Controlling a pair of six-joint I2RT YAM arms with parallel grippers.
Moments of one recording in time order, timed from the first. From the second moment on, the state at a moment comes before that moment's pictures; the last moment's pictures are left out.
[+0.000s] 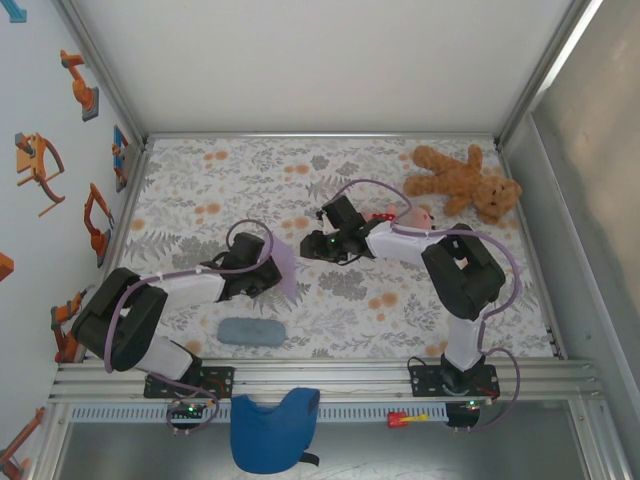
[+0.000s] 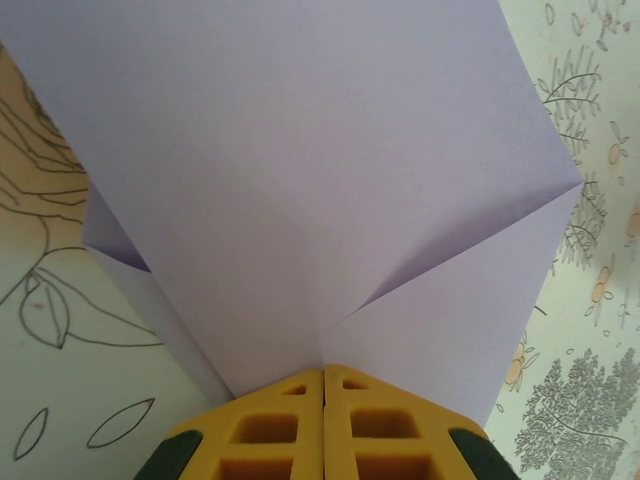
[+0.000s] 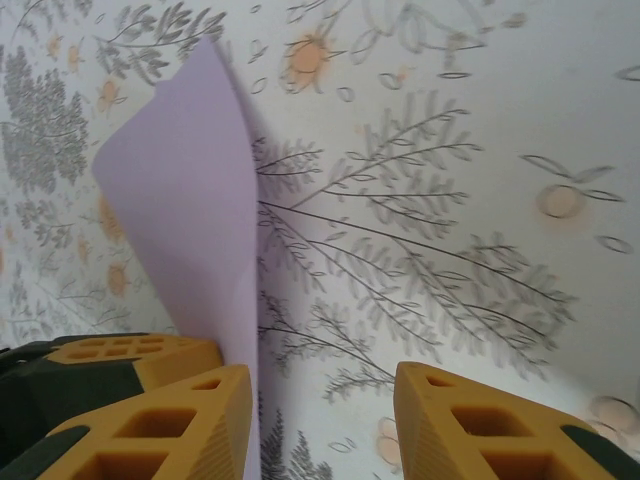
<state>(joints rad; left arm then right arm) -0.61 1.47 0.53 -0.02 0.13 -0.98 0.72 1.90 1.15 -0.19 -0.41 0.70</state>
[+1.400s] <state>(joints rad) -0.72 1.23 0.59 -0.07 0.13 -0.76 0.73 1.73 1.03 -0.10 -0.22 0.79</state>
